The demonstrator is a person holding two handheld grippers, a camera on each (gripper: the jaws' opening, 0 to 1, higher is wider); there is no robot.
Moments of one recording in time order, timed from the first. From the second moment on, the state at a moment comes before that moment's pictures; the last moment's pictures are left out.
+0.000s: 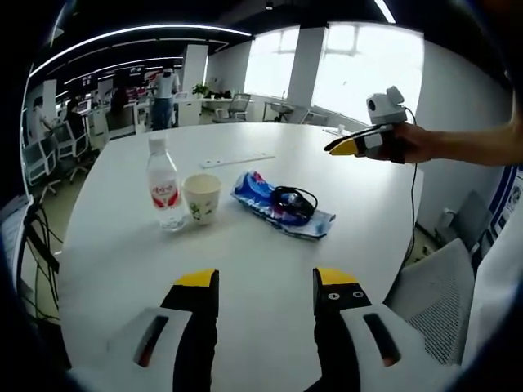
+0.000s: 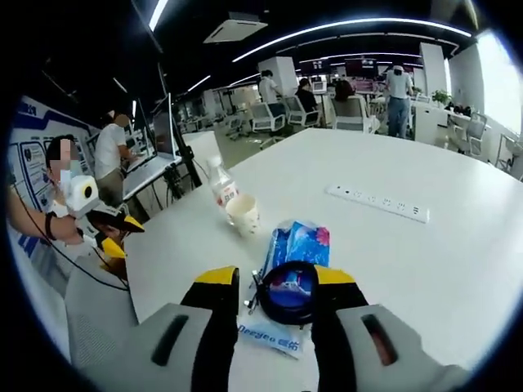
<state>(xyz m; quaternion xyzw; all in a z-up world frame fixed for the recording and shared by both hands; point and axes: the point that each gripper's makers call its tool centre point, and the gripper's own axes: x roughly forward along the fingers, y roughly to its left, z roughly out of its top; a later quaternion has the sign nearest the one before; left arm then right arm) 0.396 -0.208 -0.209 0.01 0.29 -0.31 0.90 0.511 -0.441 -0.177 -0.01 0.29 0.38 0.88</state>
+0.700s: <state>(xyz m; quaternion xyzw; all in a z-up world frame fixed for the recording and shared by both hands) 0.397 -0.222 -0.212 0.01 0.30 -0.33 0.90 0.467 -0.460 -0.200 0.03 0.31 0.34 0.88</state>
